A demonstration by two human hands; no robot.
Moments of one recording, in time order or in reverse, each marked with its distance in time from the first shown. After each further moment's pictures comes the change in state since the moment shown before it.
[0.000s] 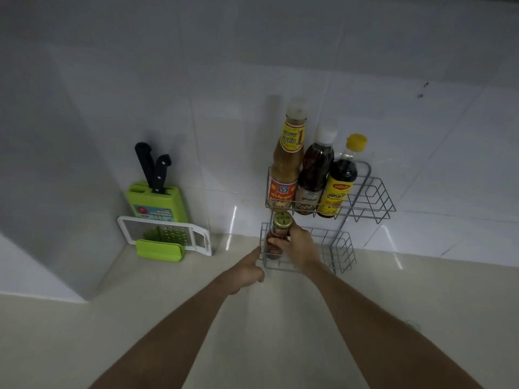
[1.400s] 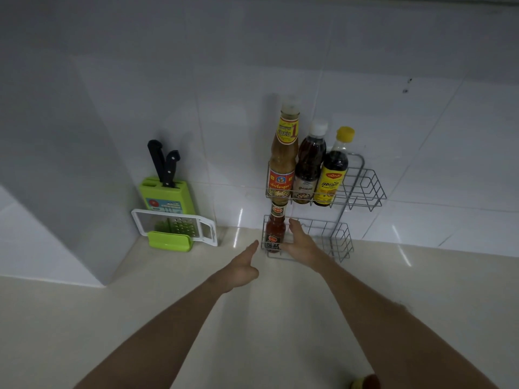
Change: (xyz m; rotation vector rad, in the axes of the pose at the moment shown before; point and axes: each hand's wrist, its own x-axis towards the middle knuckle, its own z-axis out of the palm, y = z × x) left_hand -0.041 -0.018 0.000 0.121 0.069 0.058; right_hand -0.025 0.008 -0.004 0.210 -0.262 0.184
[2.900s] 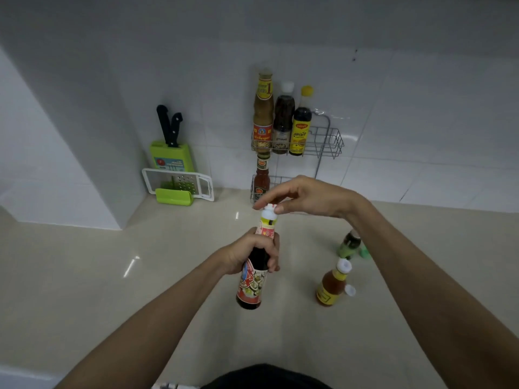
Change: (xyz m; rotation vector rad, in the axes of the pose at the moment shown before) left_hand -0.192 0.032 0.098 -0.571 -0.422 0.327; right_hand -0.234 -0.092 -0.071 -0.151 -0.555 -0.501
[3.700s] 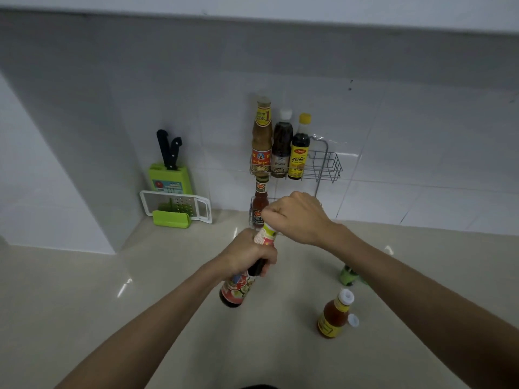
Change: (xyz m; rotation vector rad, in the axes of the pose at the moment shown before) left_hand 0.018 0.048 -0.013 0.415 0.322 0.027; right_hand 0.035 0.001 0.004 -0.843 0.540 0.012
